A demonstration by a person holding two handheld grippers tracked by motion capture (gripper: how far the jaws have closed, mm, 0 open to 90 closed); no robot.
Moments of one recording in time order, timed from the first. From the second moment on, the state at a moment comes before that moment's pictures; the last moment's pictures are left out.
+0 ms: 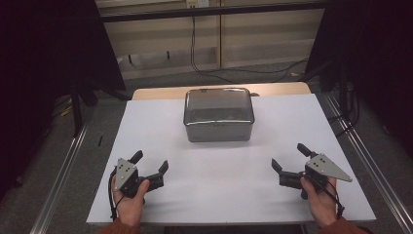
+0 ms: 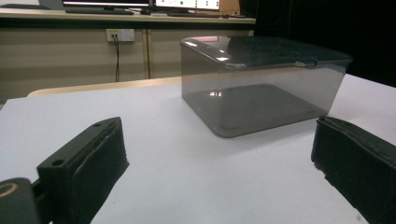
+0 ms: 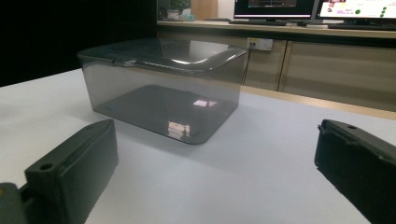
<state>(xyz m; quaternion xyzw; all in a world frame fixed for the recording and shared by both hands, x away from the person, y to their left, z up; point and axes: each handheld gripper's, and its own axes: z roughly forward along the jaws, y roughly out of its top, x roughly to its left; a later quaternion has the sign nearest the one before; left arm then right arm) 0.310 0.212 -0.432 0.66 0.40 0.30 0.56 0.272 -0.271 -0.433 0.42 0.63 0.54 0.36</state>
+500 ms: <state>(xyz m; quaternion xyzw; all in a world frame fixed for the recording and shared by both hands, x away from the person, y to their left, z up) 0.313 0.209 -0.434 0.67 0.40 0.30 0.56 0.290 -0.244 -0.431 0.40 0.66 0.55 0.33</state>
